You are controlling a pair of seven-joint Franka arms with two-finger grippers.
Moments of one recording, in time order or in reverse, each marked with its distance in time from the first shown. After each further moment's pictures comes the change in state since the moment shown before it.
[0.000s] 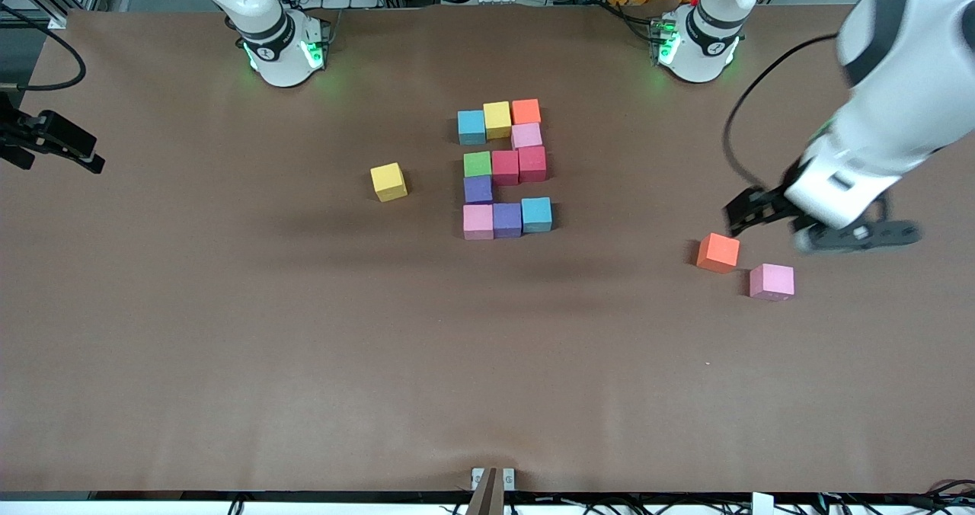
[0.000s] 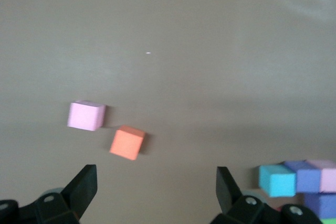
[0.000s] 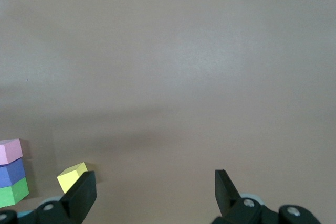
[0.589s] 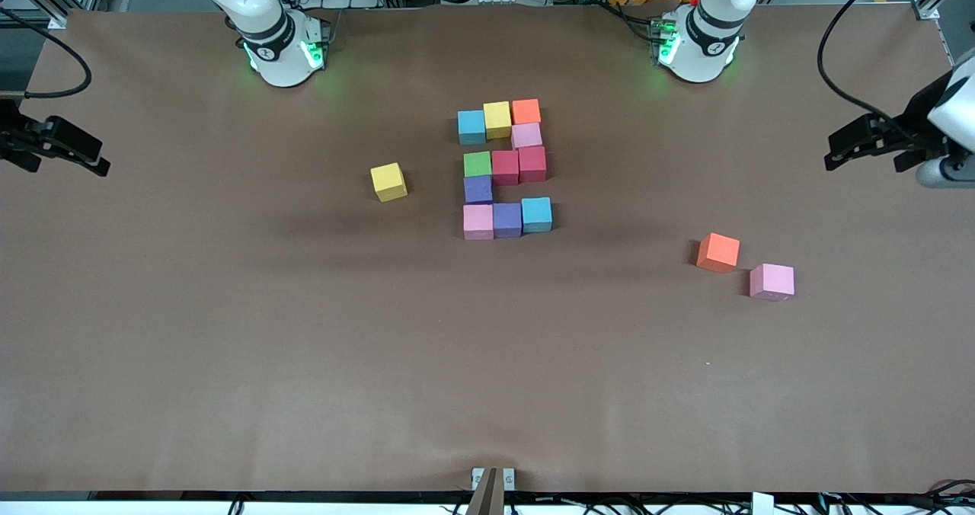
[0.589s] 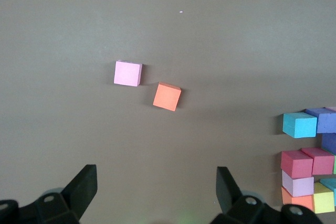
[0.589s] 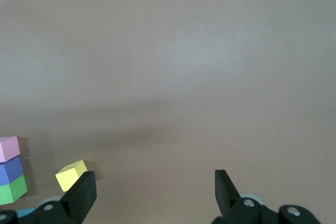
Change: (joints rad) left arm -0.198 -0.089 0.354 0.078 -0.068 -0.276 0.176; right arm 0.000 0.019 -0.001 -0.004 0.000 -0.004 0.000
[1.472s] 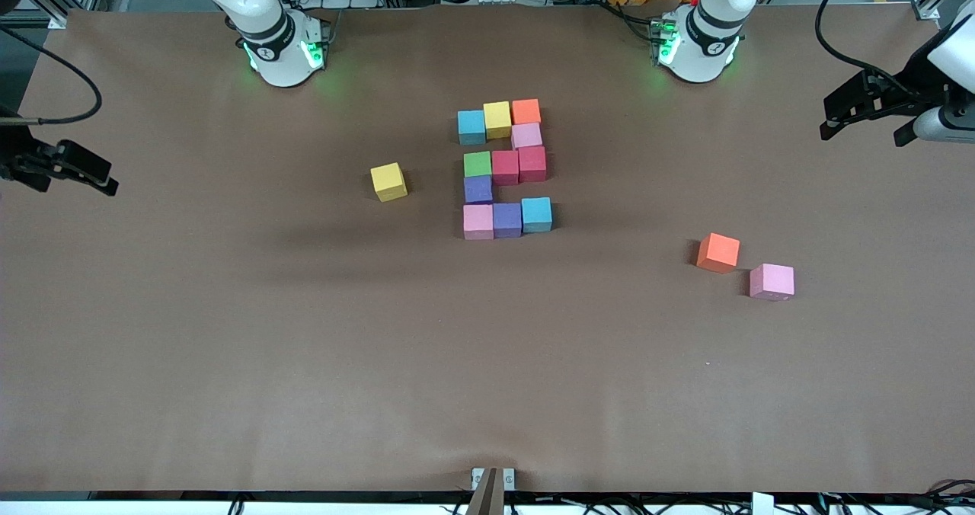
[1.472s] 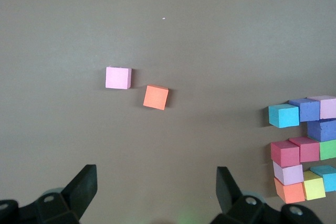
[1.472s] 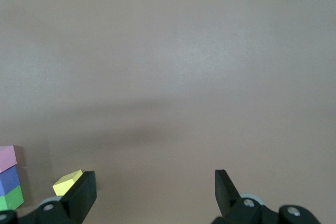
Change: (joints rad) left arm -0.088 -0.043 0.039 0.027 -0.002 -0.025 0.009; right arm 0.001 0.044 0.001 0.000 0.000 0.055 0.000
